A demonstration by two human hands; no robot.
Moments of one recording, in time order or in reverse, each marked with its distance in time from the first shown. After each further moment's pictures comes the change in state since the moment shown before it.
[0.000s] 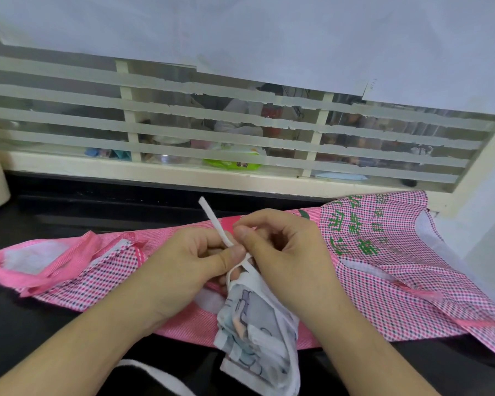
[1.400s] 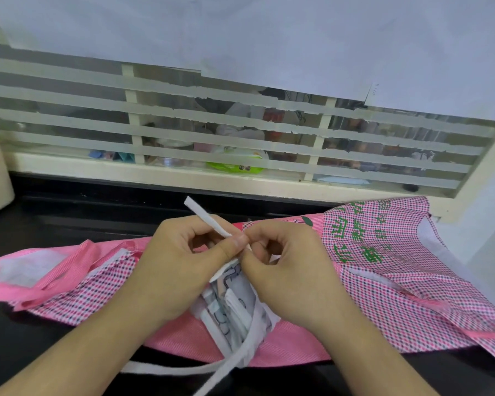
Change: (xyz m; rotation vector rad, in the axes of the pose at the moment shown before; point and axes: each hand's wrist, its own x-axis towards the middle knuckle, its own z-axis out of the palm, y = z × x) left_hand -0.007 0.013 0.003 0.270 0.238 0.322; right_hand -0.004 -0.008 -0.001 -0.244 -0.107 -0.035
